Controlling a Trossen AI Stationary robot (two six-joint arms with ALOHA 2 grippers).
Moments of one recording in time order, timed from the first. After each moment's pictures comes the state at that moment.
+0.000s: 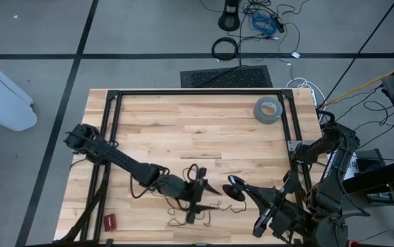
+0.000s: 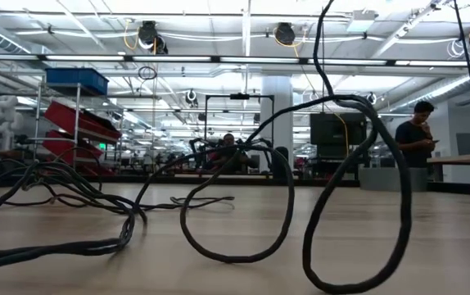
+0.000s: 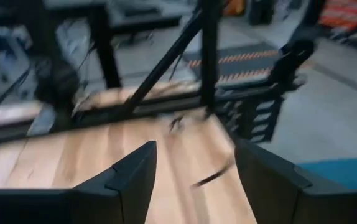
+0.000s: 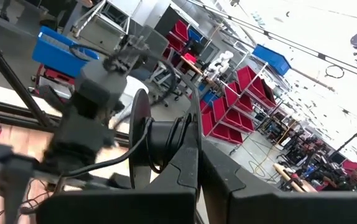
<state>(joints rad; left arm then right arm) -0.45 1.78 1.28 0.30 -0.17 0.03 1.00 1.62 1.64 -0.05 1.57 -0.51</state>
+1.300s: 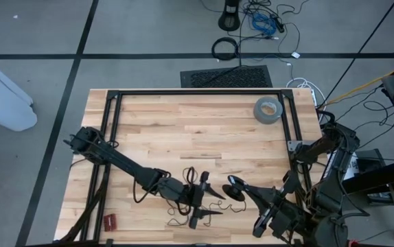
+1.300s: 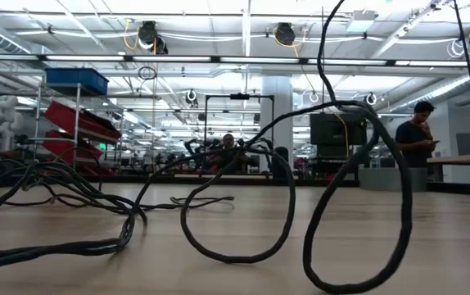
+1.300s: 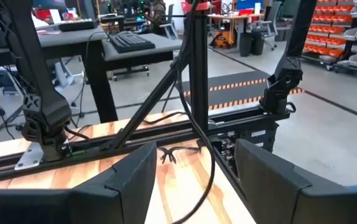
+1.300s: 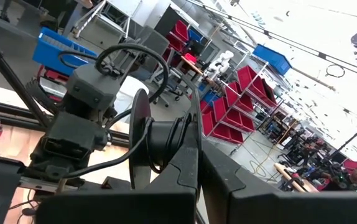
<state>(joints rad) -0.47 1.84 1.28 0.48 -0.18 0.06 1.00 1.62 1.64 -0.05 1.57 -0.50</state>
